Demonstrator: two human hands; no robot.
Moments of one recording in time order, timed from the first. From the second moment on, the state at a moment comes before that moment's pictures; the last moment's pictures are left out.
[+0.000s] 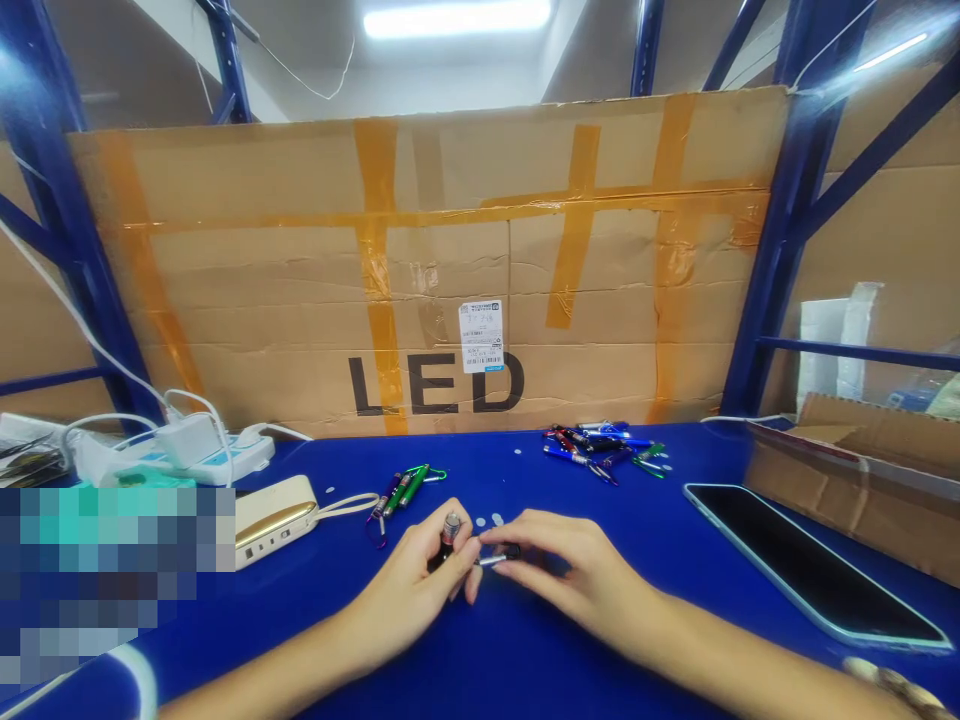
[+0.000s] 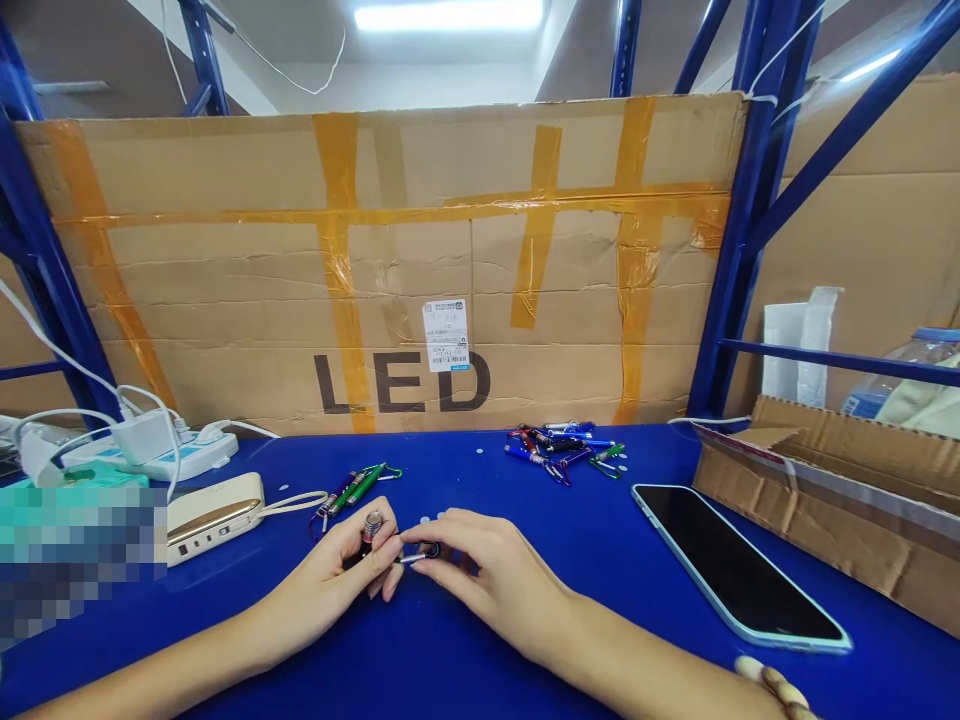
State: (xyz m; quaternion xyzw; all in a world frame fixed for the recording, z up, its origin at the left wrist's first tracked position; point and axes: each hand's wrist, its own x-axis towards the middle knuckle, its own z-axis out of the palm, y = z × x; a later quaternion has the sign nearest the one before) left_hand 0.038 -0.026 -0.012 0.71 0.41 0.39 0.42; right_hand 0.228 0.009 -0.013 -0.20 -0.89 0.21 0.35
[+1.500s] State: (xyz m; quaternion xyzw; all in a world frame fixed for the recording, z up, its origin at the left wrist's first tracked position) left_hand 0.036 -0.028 -0.013 0.77 0.45 0.34 0.30; right_hand 0.228 0.009 -0.013 -0.20 -0.92 0.14 0.31
